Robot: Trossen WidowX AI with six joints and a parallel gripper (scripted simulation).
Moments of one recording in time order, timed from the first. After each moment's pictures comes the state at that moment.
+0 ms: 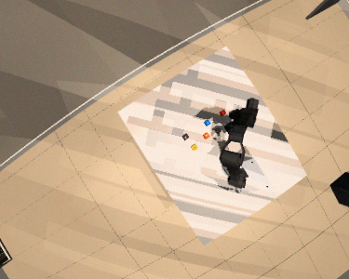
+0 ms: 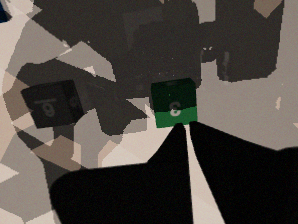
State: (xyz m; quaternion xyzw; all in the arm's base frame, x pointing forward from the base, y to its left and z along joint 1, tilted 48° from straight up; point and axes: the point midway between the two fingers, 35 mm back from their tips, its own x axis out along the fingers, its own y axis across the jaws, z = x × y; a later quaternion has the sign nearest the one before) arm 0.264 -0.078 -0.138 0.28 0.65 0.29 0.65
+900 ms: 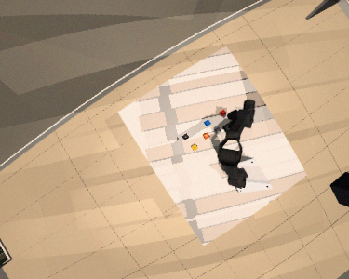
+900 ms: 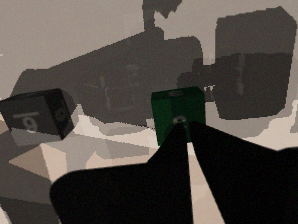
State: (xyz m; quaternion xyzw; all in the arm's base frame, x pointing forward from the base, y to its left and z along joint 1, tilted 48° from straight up) arm 0.265 -0.061 -0.153 0.28 0.65 0.28 0.65
